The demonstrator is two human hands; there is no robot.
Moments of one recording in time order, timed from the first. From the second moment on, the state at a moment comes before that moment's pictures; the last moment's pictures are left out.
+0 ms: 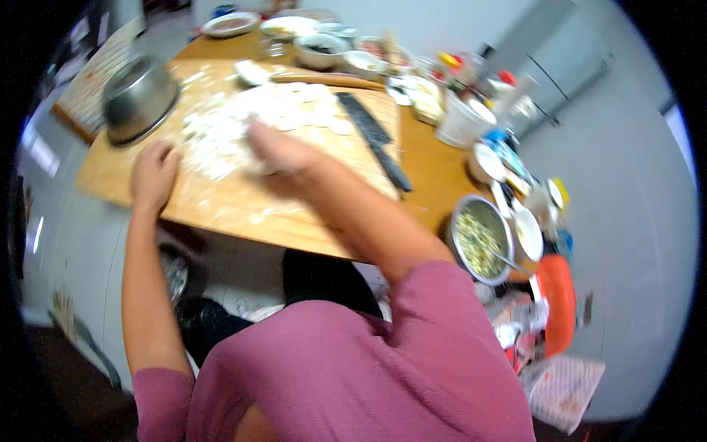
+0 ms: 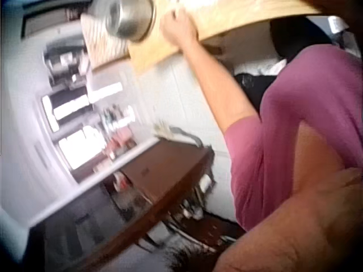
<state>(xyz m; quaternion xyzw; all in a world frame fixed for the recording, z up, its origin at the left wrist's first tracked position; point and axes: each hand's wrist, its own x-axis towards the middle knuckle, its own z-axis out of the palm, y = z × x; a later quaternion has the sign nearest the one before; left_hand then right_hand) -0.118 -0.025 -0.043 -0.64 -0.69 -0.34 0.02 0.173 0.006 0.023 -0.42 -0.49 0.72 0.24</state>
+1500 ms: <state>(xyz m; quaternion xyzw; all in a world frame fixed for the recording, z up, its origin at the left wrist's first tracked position) -0.100 -0.034 -0.030 -0.59 -0.73 -0.35 0.03 0.136 0.070 0.000 -0.20 -0.94 0.15 0.21</state>
